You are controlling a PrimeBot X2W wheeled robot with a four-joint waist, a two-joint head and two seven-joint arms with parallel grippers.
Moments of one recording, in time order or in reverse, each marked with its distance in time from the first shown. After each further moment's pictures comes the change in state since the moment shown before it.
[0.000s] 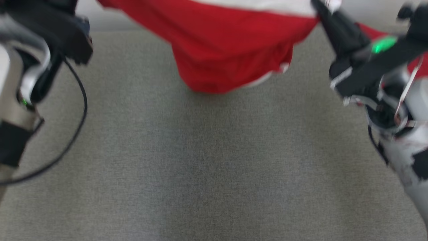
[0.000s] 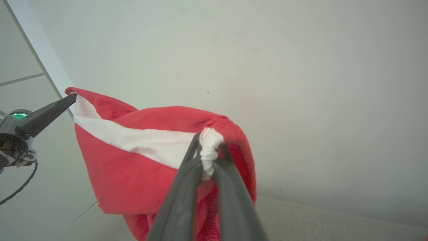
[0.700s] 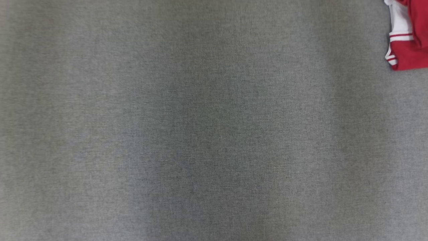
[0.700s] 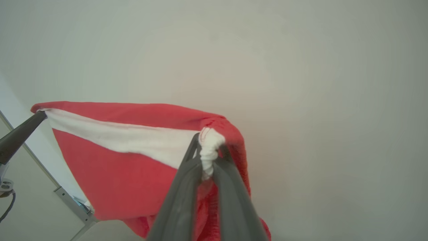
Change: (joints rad) left arm -0.684 -0.045 -0.188 0.429 -0.199 0.000 -0.135; right arm -0.732 0.122 0.007 0.420 0.046 0.000 0.103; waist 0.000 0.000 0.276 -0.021
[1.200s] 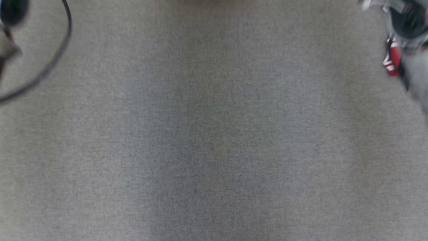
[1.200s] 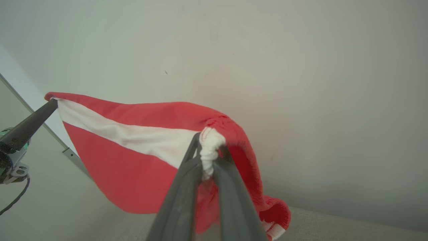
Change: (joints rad) left arm 0.227 0.018 -0.142 -0.050 -0.151 0.000 -0.143; right arm 0.219 -0.109 0.161 -0.082 0.104 0.000 -0.087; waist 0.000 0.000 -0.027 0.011
